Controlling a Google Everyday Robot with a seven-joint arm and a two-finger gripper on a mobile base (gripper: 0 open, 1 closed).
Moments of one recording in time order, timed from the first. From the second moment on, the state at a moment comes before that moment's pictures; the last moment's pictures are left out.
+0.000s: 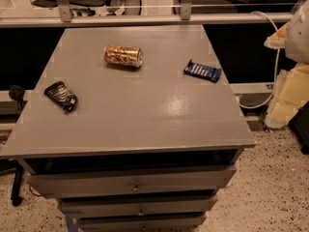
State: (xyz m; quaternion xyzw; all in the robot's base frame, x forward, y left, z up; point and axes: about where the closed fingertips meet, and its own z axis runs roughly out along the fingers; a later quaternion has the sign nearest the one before) arm 0.438 -0.216 0.977 -0.60 0.78 -0.04 0.16
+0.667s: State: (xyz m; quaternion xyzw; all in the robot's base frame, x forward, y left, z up) arm 0.449 -0.205 0.976 -0.61 0.77 -0.03 0.18
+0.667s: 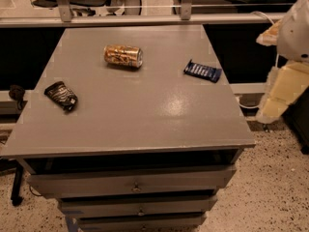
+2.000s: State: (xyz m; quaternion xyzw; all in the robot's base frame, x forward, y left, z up) arm 0.637 0.007 0.949 -0.67 0.68 0.04 0.31
